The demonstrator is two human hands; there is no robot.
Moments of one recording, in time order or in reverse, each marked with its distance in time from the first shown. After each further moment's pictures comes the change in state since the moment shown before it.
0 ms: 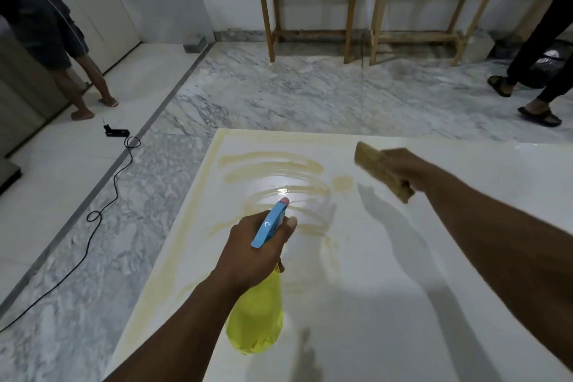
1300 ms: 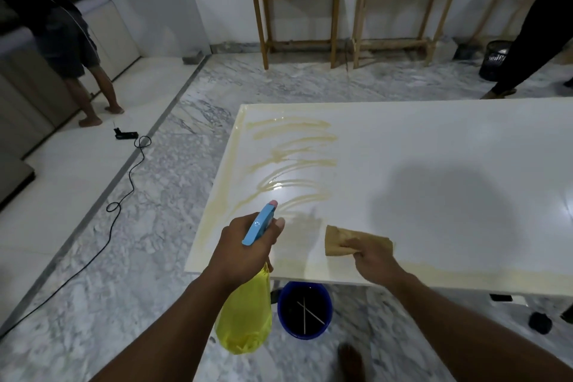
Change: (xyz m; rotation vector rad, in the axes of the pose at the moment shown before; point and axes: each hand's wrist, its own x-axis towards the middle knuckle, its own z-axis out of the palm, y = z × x) left_hand -0.244 -0.088 -0.077 -0.019 -0.008 0.050; right_hand -0.309 0.188 0.243 -0.340 0.051 -0.338
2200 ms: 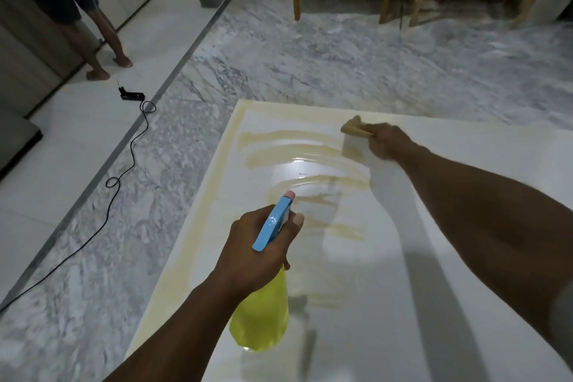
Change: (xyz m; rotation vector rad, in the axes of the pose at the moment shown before) left_hand 0.302 0.007 0.046 -0.006 0.079 -0.150; right_hand 0.503 0.006 -0.141 -0.230 -0.154 0.061
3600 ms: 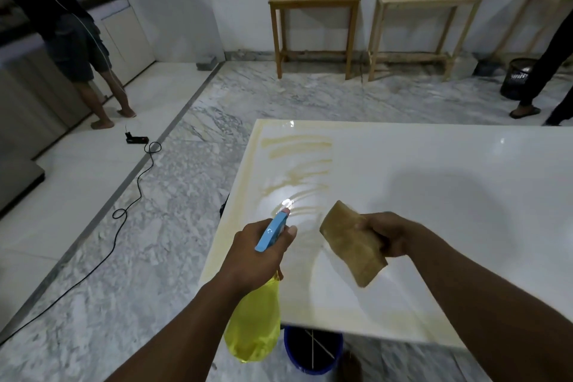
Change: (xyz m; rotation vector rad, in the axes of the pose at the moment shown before) left_hand -0.217 -0.052 -0.090 0.020 -0.073 0.139; right_hand -0.371 -0.075 0.097 1.030 -0.351 0.451
